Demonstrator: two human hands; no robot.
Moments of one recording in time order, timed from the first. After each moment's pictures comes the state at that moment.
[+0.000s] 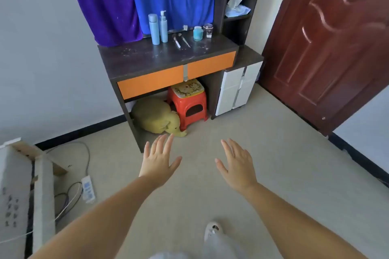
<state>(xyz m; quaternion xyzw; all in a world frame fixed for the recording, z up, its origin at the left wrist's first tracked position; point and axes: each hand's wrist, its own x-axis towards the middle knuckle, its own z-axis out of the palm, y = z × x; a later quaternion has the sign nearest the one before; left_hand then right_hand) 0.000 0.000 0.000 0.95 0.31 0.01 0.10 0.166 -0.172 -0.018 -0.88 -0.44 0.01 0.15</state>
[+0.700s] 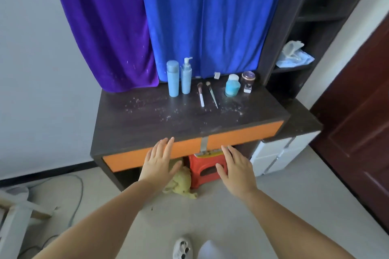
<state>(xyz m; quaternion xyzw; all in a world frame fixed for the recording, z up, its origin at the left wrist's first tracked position) 0.270 0.321 0.011 0.89 0.42 0.11 0.14 0.471 0.189 0.001 -0.83 -0.53 0.07 0.15</state>
